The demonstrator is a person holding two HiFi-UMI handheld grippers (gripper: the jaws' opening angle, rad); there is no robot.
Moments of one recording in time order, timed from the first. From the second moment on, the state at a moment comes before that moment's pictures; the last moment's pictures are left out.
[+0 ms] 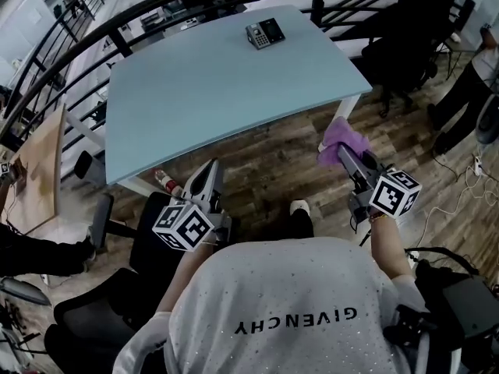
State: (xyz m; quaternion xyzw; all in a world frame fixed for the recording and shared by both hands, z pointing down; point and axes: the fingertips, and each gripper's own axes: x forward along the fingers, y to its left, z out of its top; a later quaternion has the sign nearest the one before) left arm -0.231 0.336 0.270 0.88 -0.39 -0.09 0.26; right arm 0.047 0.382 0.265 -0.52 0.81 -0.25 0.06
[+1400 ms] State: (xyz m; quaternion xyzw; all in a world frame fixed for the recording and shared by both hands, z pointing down) left arm -0.103 0.108 0.276 0.83 -0.46 -0.16 0.28; right arm 0.179 0.076 0.272 -0.46 0.86 -0.21 0.02
